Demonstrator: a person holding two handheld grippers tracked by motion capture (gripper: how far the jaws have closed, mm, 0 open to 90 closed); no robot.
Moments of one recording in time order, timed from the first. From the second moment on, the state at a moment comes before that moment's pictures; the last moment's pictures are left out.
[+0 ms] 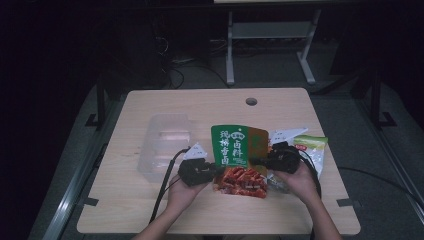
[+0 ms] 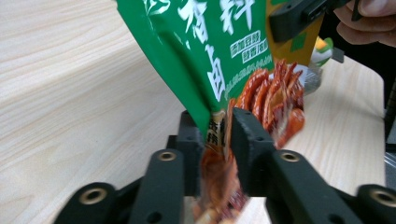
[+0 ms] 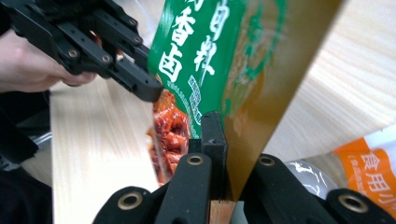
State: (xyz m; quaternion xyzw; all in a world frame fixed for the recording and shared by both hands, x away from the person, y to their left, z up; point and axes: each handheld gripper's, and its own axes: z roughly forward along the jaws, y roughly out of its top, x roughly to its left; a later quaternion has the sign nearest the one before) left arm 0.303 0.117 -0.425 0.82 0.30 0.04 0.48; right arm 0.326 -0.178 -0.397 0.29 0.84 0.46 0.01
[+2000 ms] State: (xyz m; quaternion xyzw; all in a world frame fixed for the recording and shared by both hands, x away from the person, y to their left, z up) left arm 0.253 0.146 -0.427 0.85 0.21 0.07 0.47; right arm 0.392 -0.057 -0.291 0.23 0.84 0.48 0.07
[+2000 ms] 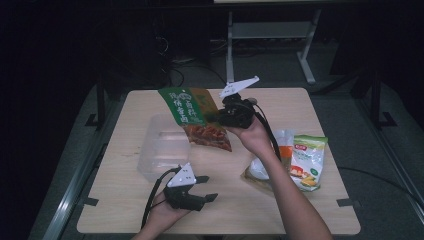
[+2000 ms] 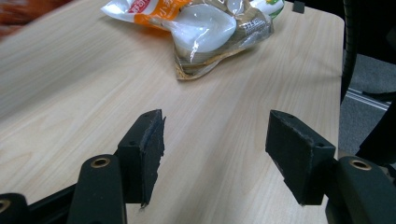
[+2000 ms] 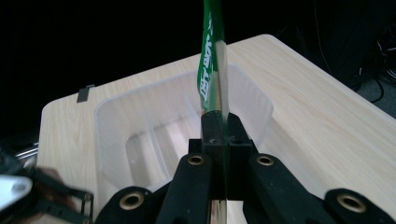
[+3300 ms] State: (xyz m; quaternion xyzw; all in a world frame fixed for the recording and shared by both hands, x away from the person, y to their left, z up) left arm 0.251 0.143 -0.429 0.85 0.21 0.06 0.47; right arm 0.465 0.050 -0.322 0.23 0.83 0.50 0.05
